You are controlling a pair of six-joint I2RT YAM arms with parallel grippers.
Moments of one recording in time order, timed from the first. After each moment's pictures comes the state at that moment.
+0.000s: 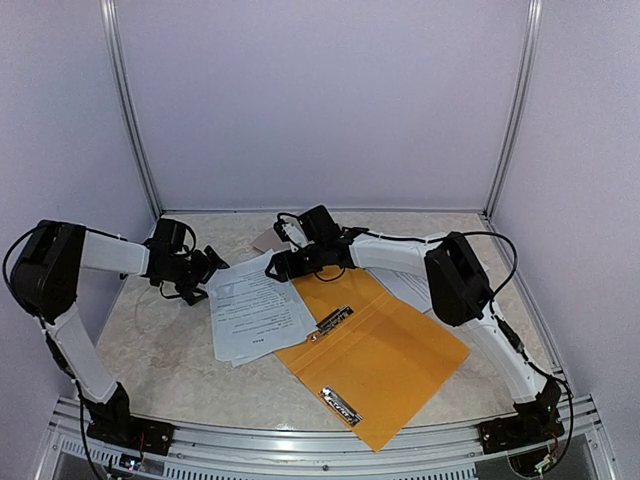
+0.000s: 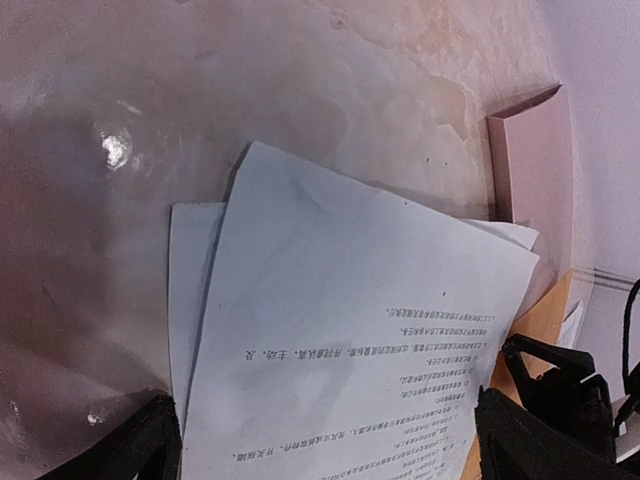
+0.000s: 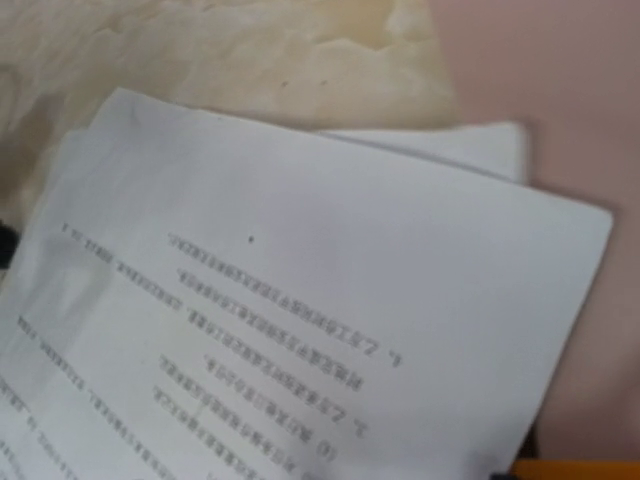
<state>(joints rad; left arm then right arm) -0.19 1.74 0.89 -0.04 0.26 -0.96 0.79 2.63 2.24 -0.28 -0.30 0.27</state>
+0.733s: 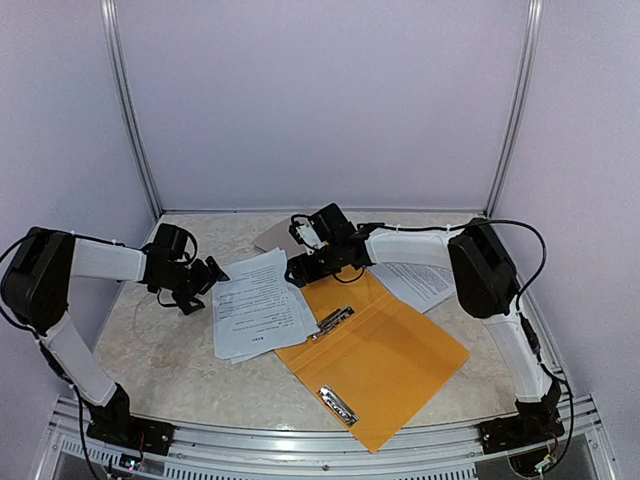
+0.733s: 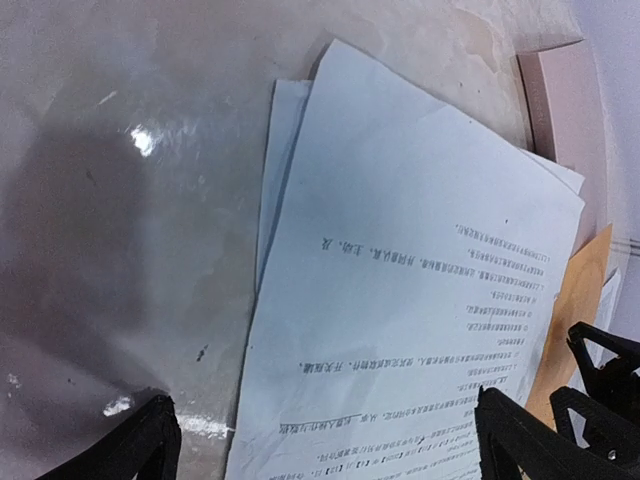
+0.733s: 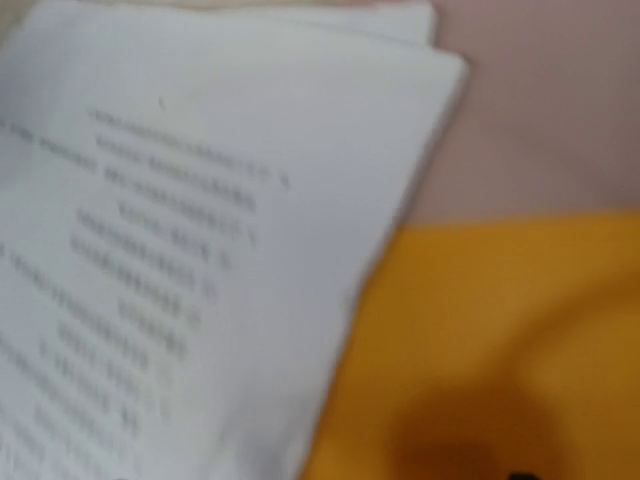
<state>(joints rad) -0.23 1.67 0.85 -0.12 0.22 -0.91 0.80 2.42 1.95 -0.30 -0.14 0.19</state>
